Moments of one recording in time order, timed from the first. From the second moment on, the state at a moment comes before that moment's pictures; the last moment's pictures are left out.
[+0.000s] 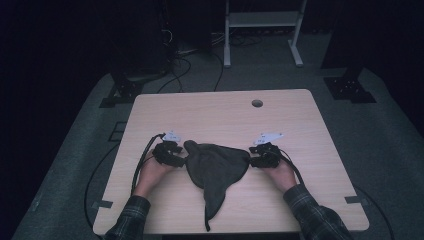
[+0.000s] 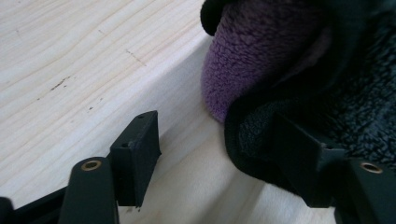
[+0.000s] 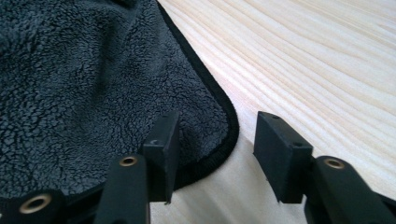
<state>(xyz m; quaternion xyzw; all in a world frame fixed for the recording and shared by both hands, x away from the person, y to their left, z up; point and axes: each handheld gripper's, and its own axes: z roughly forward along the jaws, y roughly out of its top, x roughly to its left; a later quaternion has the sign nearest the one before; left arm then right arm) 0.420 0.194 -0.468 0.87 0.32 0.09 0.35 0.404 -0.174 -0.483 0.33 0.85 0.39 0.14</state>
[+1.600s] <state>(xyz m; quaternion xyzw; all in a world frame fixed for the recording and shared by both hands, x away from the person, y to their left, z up) 0.395 0.263 -0.359 0.78 0.34 0.21 0.47 0.398 -0.261 -0.385 0.36 0.78 0.45 0.23</state>
